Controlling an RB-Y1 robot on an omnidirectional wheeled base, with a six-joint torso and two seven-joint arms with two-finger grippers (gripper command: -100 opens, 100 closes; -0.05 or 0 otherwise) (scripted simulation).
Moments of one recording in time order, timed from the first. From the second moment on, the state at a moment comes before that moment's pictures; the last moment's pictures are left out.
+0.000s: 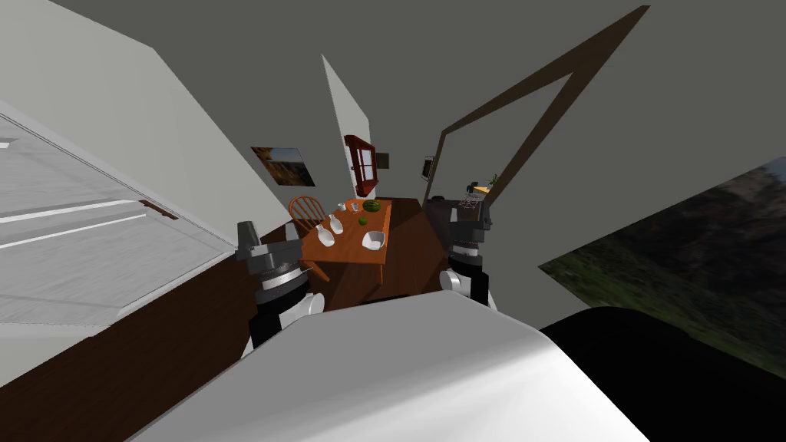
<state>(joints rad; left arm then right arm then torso) 0.51 -0.04 0.04 -2.27 0.09 -0.64 0.09 0.48 0.03 -0.06 -2.36 -0.12 -0.53 -0.15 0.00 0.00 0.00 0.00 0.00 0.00</state>
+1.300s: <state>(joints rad) 0.59 0.32 -0.01 -2.18 0.22 -0.58 0.08 0.48 0.03 -0.06 -2.36 -0.12 -0.53 -0.15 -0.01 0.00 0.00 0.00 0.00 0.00</state>
